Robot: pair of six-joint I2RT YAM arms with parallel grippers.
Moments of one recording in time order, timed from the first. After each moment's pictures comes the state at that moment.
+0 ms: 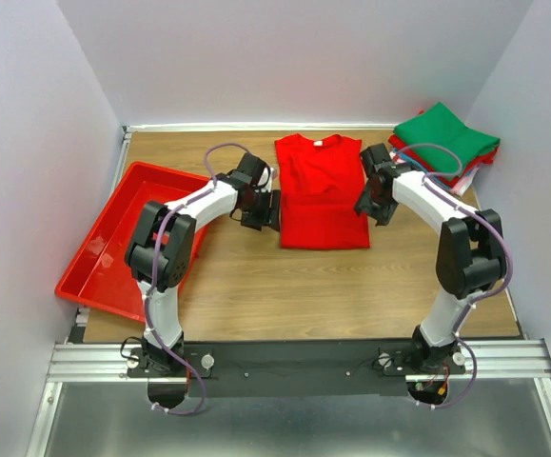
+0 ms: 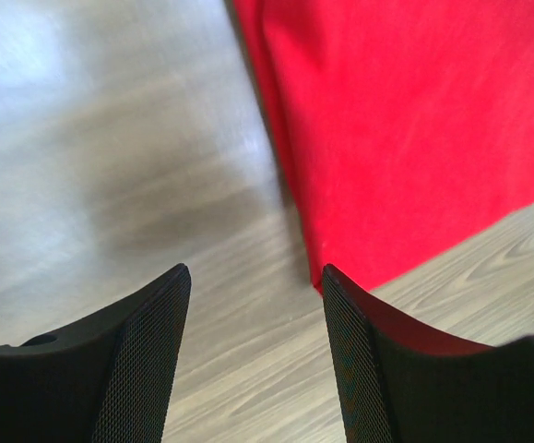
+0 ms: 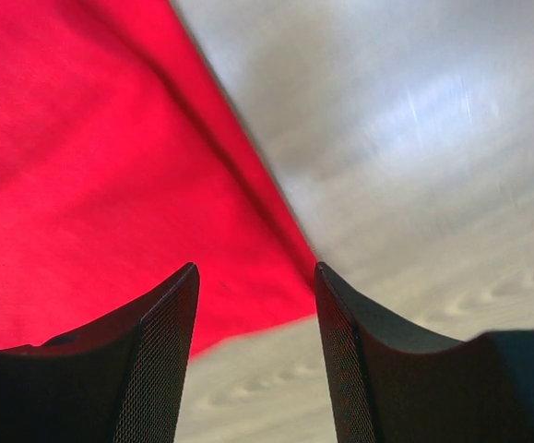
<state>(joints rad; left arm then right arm) -0.46 1.93 1.38 -0.53 0.28 -0.32 0.29 1.81 1.38 -0.80 0.26 0.79</state>
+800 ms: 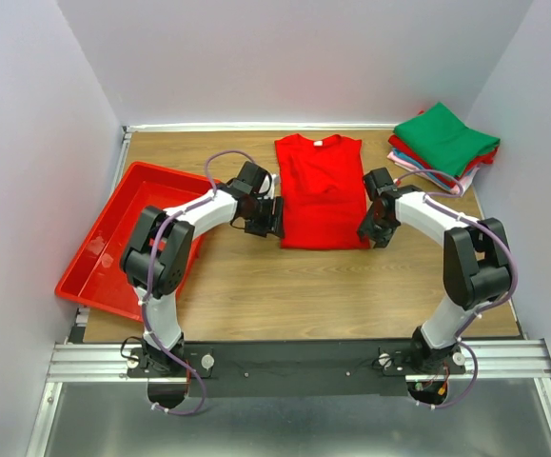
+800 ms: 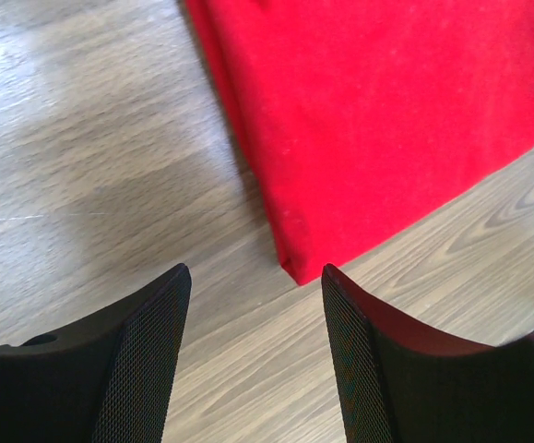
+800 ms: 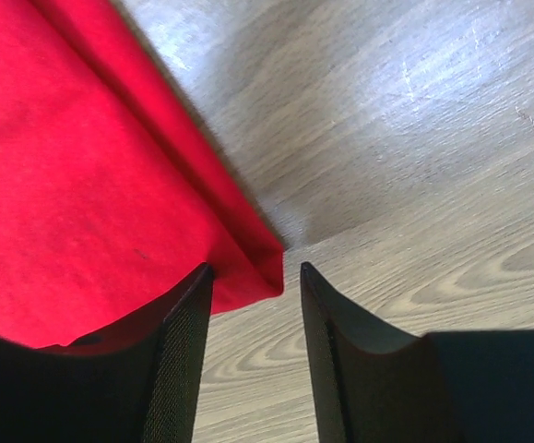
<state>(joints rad) -0.49 1.87 1.25 -0.43 0.33 -0.35 0.29 1.71 1.10 -0.70 0.19 0.84</state>
